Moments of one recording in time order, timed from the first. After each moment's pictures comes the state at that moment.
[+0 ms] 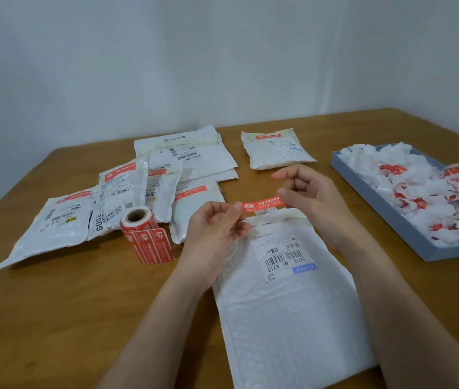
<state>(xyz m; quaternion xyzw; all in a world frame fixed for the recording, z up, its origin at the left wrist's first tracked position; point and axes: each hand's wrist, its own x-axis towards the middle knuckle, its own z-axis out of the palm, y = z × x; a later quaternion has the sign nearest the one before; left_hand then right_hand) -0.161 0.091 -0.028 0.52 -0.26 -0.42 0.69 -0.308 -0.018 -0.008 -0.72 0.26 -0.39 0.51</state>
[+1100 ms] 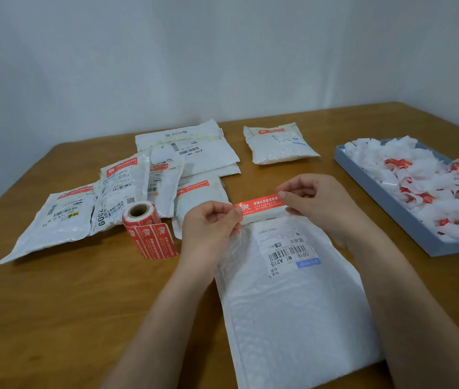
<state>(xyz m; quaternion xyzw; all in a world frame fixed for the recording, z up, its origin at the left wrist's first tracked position) -0.159 0.094 -0.027 0.65 -0.27 -0.31 0.64 -0.308 -0.016 -0.008 -0.72 0.41 -0.31 0.47</state>
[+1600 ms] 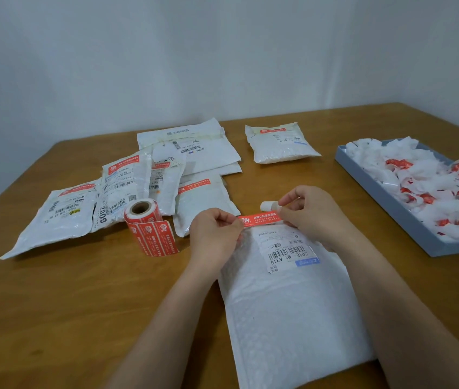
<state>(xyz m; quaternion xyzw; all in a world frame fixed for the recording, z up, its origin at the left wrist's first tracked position) -0.161 0.084 -0.039 0.76 -0.27 -0.27 0.53 -0.297 -0.016 -0.024 -0.74 0.48 -0.24 0.40</state>
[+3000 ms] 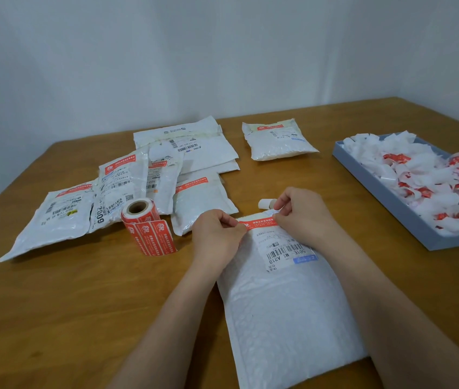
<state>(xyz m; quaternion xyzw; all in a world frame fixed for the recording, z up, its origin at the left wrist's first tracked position) -0.166 0.081 -0.041 0.80 -0.30 -0.25 0.46 -0.288 -0.015 -0.038 -0.80 0.48 -0.20 0.29</state>
